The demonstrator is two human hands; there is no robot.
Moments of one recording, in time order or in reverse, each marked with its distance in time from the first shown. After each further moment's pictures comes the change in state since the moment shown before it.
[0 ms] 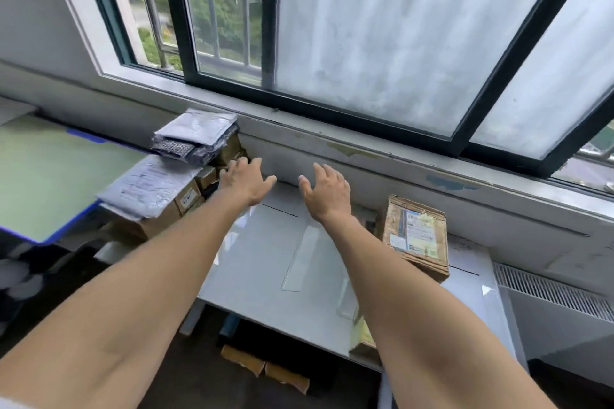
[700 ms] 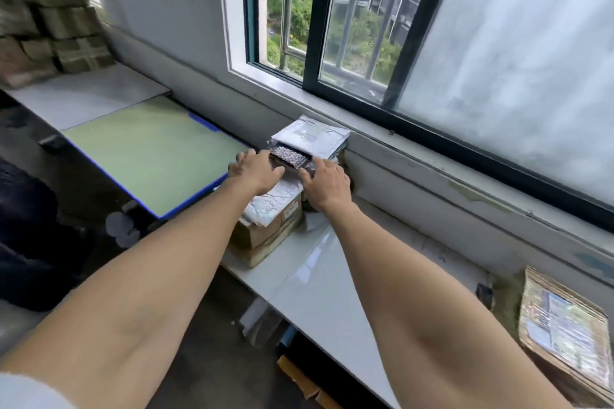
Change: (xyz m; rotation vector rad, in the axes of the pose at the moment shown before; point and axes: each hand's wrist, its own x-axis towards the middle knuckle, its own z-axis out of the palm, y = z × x) left_hand 0.054 -0.226 -0.068 -0.038 0.039 -0.298; right_hand 0.080 -0.232 0.121 -0.022 -0.205 -0.236
